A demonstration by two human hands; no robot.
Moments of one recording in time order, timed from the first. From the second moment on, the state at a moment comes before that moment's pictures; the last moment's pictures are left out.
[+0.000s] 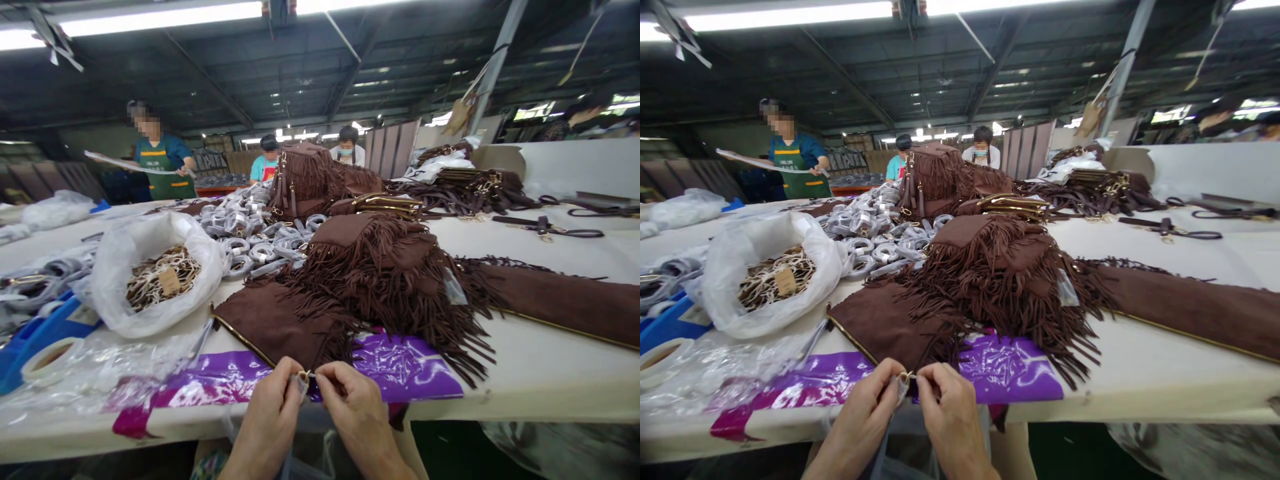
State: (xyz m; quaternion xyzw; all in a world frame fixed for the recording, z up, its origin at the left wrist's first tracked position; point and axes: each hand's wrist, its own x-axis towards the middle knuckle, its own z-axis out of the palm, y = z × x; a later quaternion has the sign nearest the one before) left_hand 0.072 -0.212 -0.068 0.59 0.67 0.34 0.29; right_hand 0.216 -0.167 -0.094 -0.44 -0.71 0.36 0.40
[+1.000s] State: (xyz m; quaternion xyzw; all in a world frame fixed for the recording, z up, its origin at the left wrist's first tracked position) left_hand 0.060 -0.203 -0.052 0.65 0.67 0.23 0.28; right_hand 0.213 -0.168 -0.107 -0.40 -0.75 0.34 0.41
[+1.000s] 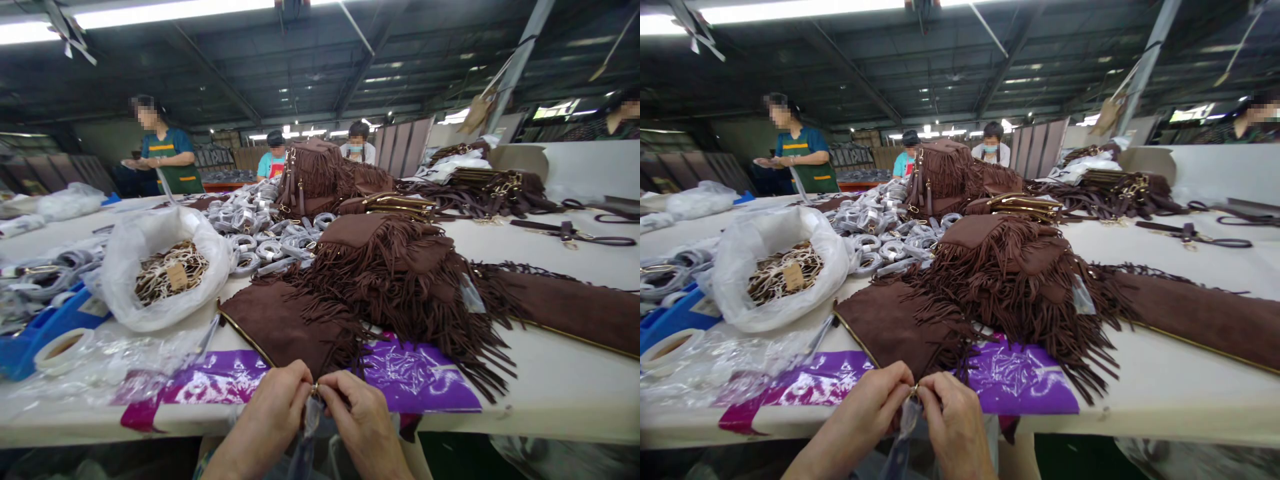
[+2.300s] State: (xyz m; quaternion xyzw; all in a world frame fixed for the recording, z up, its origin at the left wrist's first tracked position) left_hand 0.078 -0.181 -0.060 0.61 0.66 0.37 0.24; right_hand 0.221 -0.130 -0.072 -0.35 -0.69 0.50 0.39
